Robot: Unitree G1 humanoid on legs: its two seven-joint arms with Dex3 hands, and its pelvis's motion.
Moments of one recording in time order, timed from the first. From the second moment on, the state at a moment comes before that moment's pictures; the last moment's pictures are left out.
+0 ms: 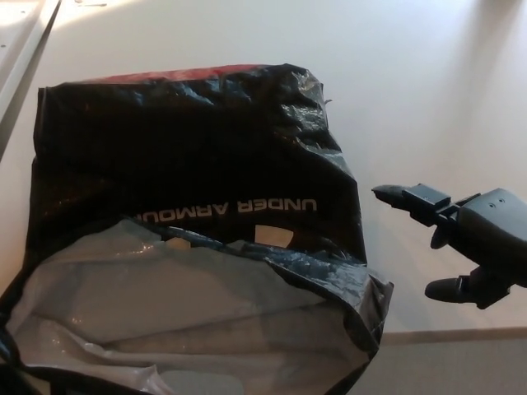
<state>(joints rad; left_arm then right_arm) -0.04 0.88 0.02 0.84 0.45 -0.82 0.22 -0.42 -0.67 0.31 0.46 -0.69 -0.62 -0.09</state>
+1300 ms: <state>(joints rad) -0.04 0.90 -0.07 0.86 0.50 -0.90 0.30 -0.41 -0.54 0.42 0.52 -0.70 -0.64 -0.12</state>
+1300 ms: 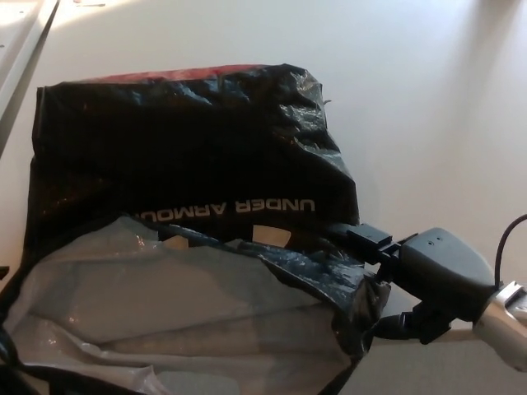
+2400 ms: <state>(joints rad) -0.08 0.83 -0.07 0.95 0.44 -0.99 0.31 -0.38 -0.51 0.37 0.49 -0.62 -0.64 -0.09</state>
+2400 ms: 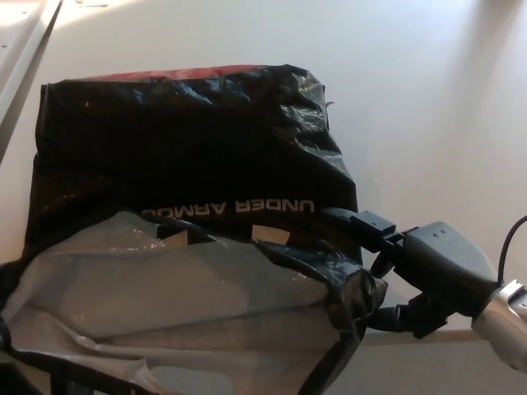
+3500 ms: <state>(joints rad) -0.11 0.78 -0.09 0.94 0.44 -1.00 0.31 -0.29 -0.49 0.34 0.32 -0.48 -0.56 0.12</state>
